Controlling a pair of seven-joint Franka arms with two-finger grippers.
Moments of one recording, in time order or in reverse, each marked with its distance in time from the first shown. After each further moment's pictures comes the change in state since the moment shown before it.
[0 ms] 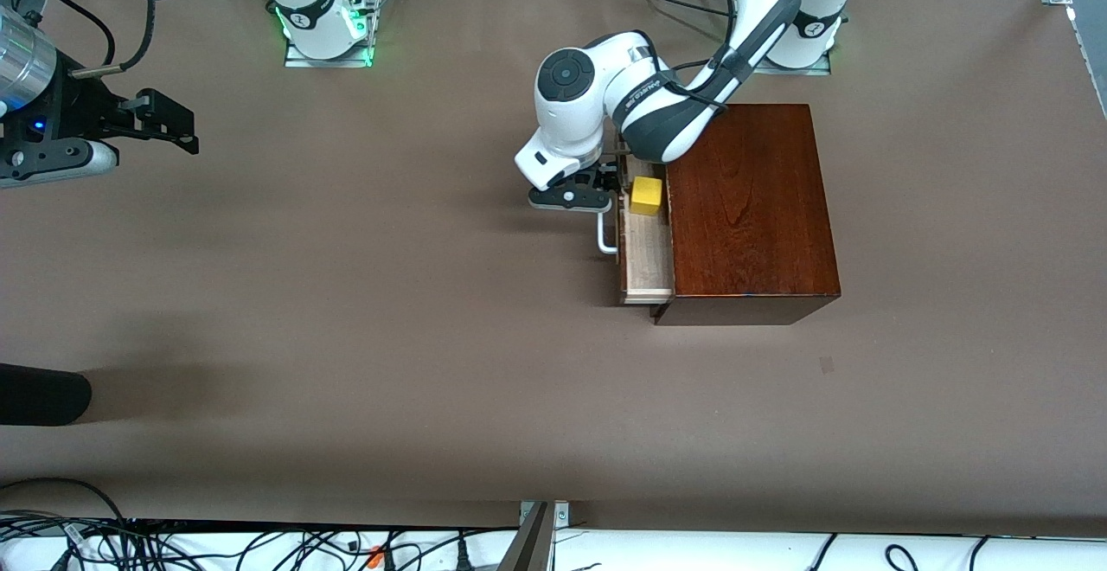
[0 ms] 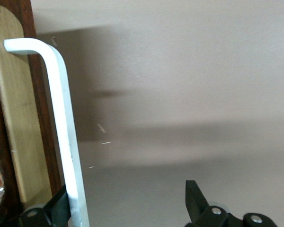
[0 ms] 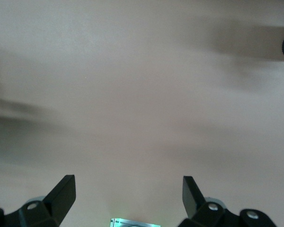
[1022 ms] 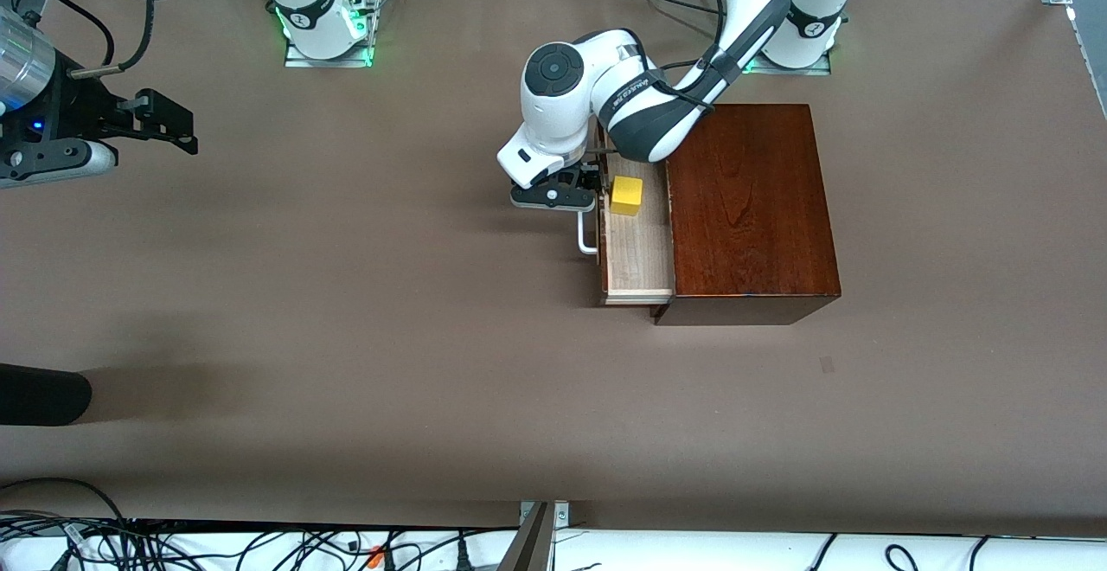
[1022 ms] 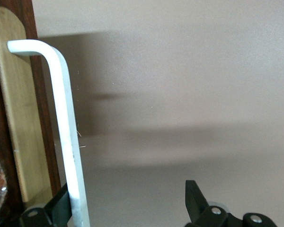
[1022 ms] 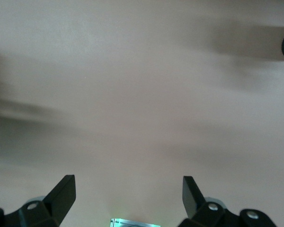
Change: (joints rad) left arm -0.017 0.024 -0.005 0.062 -0.017 0.009 -0.013; right arm 0.000 0.000 -0.002 0.000 0.000 0.001 0.000
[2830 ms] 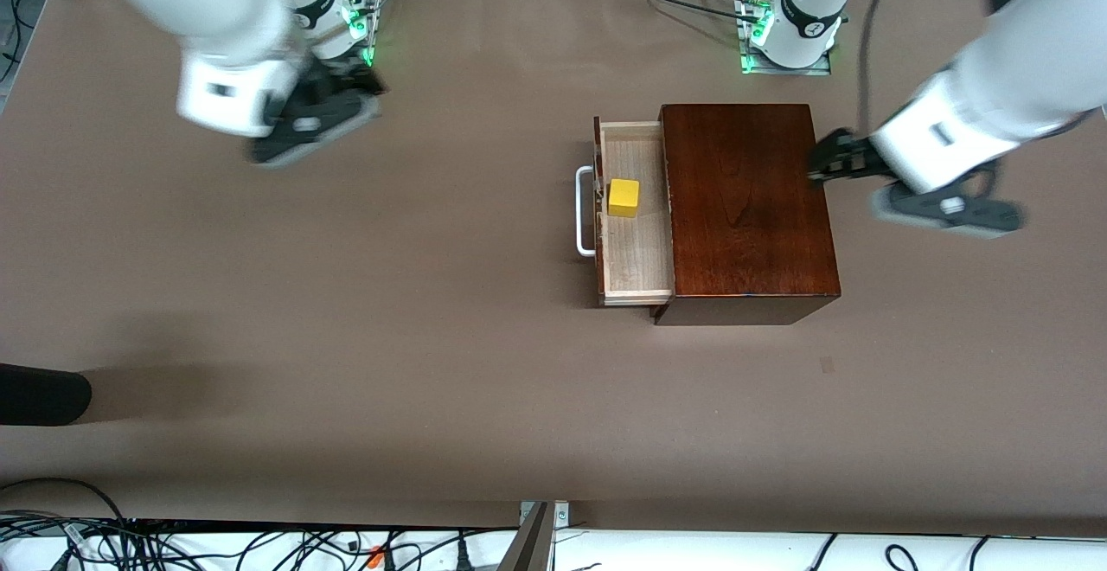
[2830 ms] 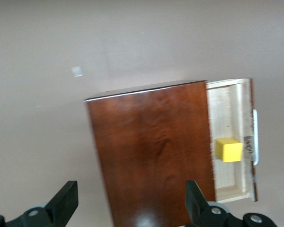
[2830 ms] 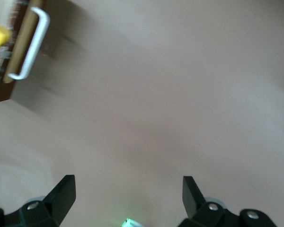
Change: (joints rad) left arm 0.412 -0.373 0.289 0.352 -0.309 -0.706 0.838; right arm 0.286 0.074 0.140 -0.009 0.028 0.077 -0.001
